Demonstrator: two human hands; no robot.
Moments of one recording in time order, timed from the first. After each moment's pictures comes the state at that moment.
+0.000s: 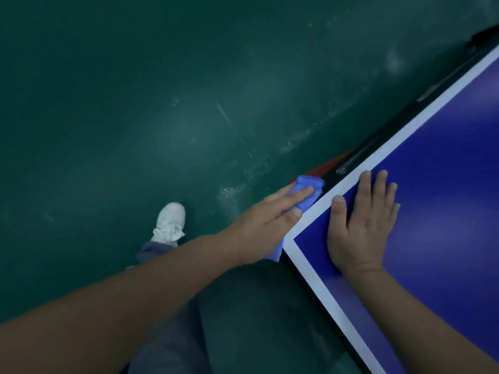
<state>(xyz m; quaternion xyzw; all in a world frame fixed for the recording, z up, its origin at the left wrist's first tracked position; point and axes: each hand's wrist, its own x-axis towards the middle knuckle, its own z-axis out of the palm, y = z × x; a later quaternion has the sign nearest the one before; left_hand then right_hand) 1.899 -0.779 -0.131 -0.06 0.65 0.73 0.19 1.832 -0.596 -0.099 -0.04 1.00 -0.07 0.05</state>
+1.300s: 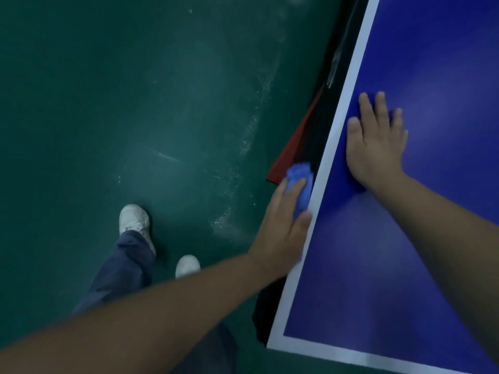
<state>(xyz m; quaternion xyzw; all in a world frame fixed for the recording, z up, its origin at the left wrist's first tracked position) 1.745 -0.726 -0.130 0.05 0.69 0.68 0.24 1.634 -0.534 -0.089 0.19 0.98 -0.07 0.07</state>
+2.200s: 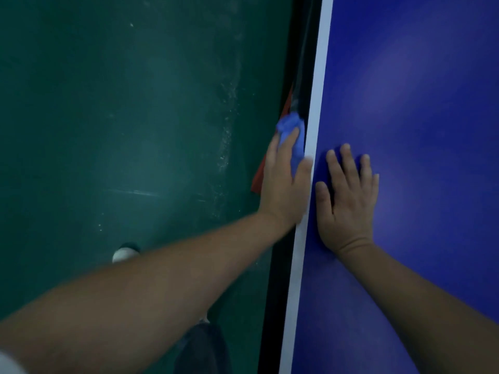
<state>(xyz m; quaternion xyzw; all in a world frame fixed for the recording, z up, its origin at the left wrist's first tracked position) 1.552 -0.640 -0.123 0.02 0.70 0.69 0.21 1.628 -0.536 -0.095 0.21 0.97 -0.08 0.02</state>
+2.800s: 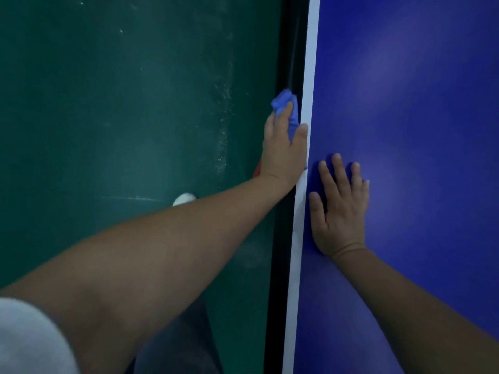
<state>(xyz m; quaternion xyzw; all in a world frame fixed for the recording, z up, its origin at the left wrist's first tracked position) 1.480 -0.612 -0.113 0.00 0.68 0.69 0.25 1.628 -0.538 -0.094 0.21 0.97 -0.08 0.03</state>
